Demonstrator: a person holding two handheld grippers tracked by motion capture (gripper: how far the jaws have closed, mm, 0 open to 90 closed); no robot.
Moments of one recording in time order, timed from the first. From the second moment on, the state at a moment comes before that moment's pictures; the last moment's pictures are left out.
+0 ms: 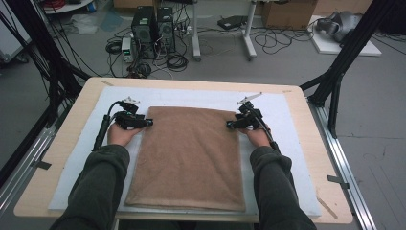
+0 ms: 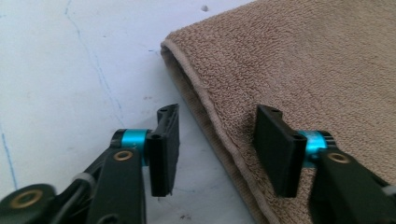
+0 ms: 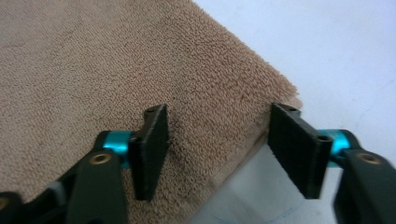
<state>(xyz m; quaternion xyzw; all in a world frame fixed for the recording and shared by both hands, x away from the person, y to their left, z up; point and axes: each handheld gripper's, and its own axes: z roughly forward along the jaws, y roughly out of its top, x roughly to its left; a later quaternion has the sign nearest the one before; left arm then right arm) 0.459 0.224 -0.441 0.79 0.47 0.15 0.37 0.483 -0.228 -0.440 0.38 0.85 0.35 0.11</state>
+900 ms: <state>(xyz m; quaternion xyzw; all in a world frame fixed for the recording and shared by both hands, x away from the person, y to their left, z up) 0.423 0.230 -0.370 0.73 0.42 0.21 0.49 0.458 -0.244 -0.348 0.33 0.82 0.46 0.13</state>
